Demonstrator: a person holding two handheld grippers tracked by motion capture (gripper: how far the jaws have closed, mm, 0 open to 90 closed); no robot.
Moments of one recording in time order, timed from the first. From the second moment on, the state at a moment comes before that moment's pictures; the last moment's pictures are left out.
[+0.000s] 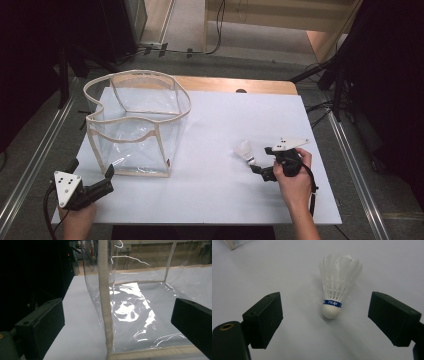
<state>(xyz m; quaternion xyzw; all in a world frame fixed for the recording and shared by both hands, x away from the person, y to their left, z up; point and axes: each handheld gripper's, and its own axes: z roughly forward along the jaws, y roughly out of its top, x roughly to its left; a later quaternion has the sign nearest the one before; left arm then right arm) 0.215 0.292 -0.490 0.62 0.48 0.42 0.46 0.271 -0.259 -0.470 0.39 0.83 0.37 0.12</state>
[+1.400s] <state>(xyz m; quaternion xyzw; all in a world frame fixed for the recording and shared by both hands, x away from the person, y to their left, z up) 0.216 0.291 -0.490 0.62 0.48 0.42 0.46 0.290 -0.231 -0.496 0.47 0.82 0.32 0.10</state>
